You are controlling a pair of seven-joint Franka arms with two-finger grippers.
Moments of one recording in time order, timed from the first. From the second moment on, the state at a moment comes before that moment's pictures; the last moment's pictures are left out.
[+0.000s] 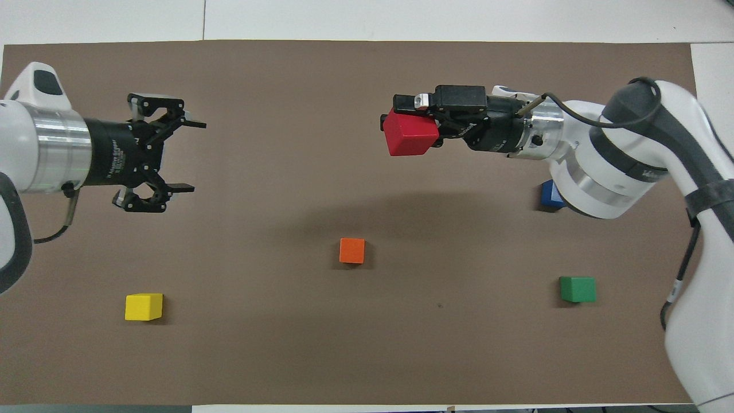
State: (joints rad) left arm 0.21 -0.07 -0.35 -1.84 -0.46 1.98 -1.12; right arm 0.13 0.30 0.02 -1.76 1.77 1.65 -0.43
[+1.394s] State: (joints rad) left arm 0.29 -0.07 -0.35 -1.79 0.06 1.64 -0.23; right arm -0.01 0.24 0.01 -1.51 0.06 1.73 0.01
